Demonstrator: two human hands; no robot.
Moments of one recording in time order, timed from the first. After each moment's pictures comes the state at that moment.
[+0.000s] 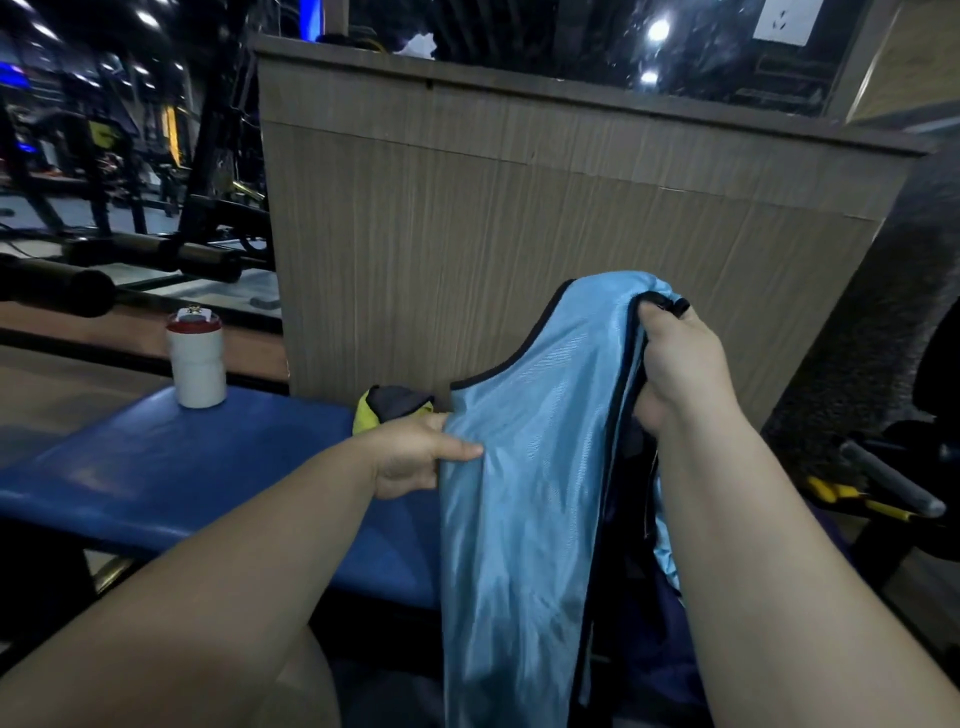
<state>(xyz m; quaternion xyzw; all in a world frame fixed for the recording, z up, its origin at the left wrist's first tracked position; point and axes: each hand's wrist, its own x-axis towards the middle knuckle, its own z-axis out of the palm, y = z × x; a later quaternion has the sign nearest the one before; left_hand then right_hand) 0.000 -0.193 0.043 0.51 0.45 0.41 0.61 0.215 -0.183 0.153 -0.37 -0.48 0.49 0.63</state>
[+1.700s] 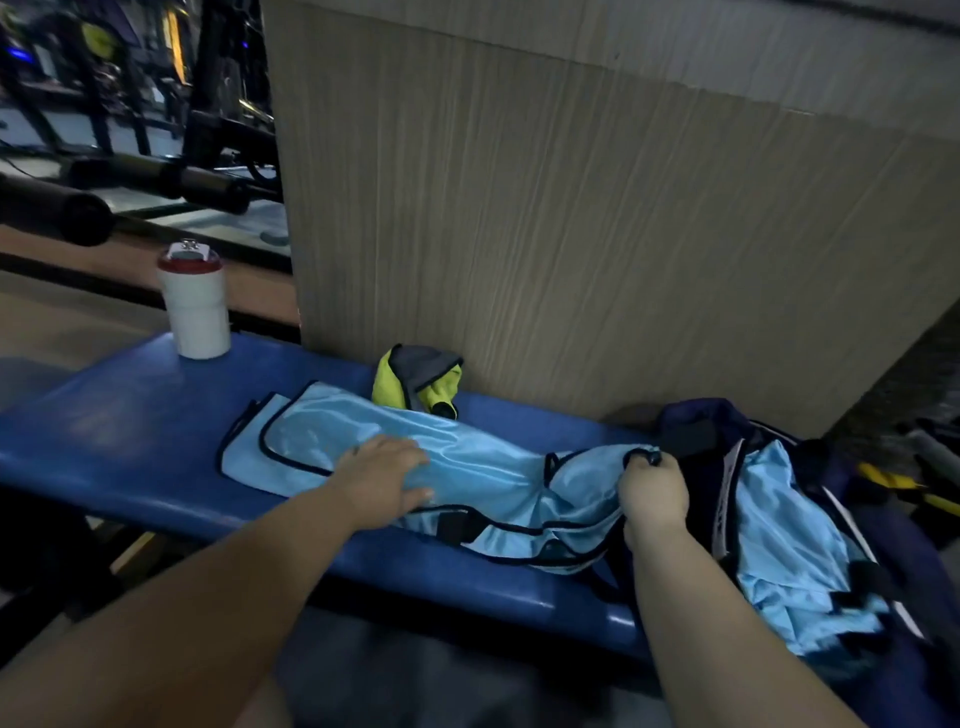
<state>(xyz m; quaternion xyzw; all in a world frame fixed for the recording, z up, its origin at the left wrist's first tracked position) -0.085 -0.137 -0.088 0.69 0.72 0.07 0.09 0.197 -0.075 -0.042 -0.70 -0.43 0.32 0.48</state>
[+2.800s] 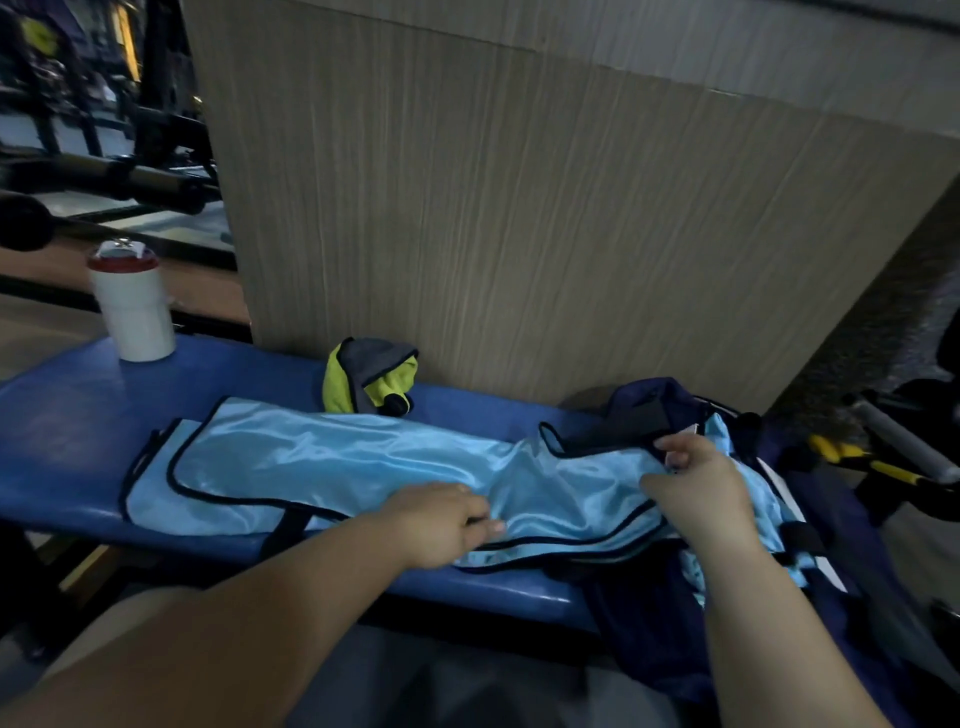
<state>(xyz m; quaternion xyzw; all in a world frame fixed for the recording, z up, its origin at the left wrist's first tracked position) 0.031 -0.145 -0.076 0.77 0.61 0.05 0.17 0.288 -0.117 -0.003 -0.69 -0.59 0.21 0.36</state>
